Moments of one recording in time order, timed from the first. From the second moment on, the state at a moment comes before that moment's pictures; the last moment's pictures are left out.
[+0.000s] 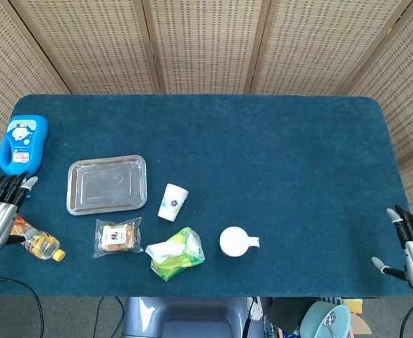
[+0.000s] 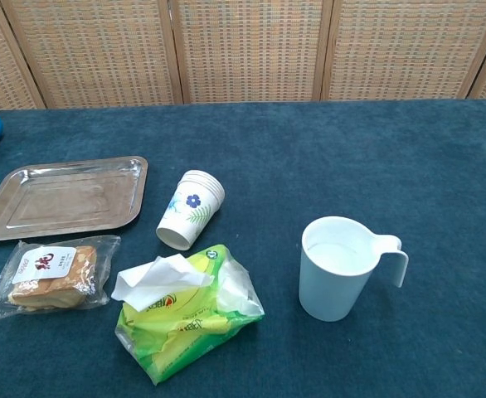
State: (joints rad) left arm -0.25 -0.98 -0.05 -1.69 1.46 1.32 0.15; right arm 0.03 -1.16 0.04 -1.40 -1.53 1.51 0.23
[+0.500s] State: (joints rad) left arm -0.29 -0.97 -0.05 -1.74 1.41 1.22 0.18; right arm 0.05 -1.17 0.05 -1.36 -1.52 1.48 0.25
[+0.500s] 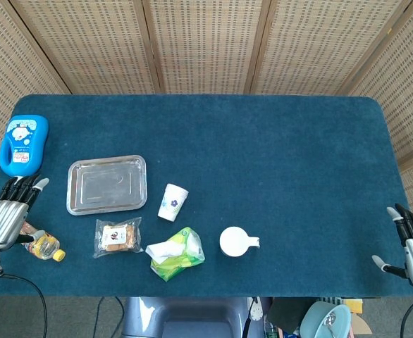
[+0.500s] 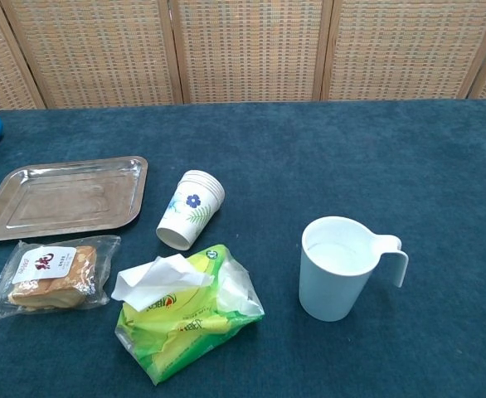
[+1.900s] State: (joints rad) left arm -0.47 -1.11 0.02 -1.71 1.44 0.86 -0.02; right arm 0.05 -1.18 0.05 -1.30 -1.54 1.51 0.33
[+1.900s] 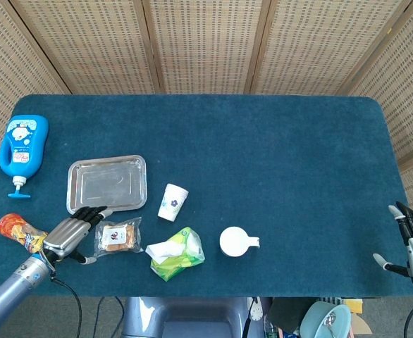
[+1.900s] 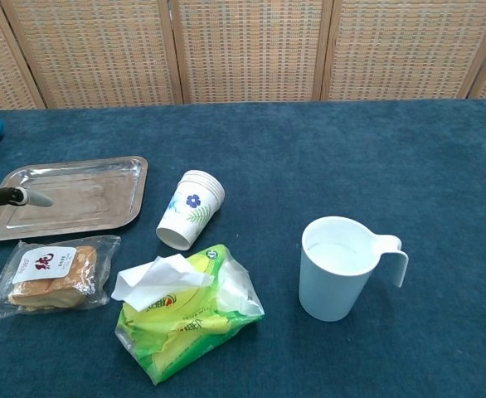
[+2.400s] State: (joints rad) left arm -0.52 -1.21 0.03 -1.64 1.44 0.81 -0.04; right arm 0.05 -1.18 0.05 -1.29 -1.54 1.51 0.34
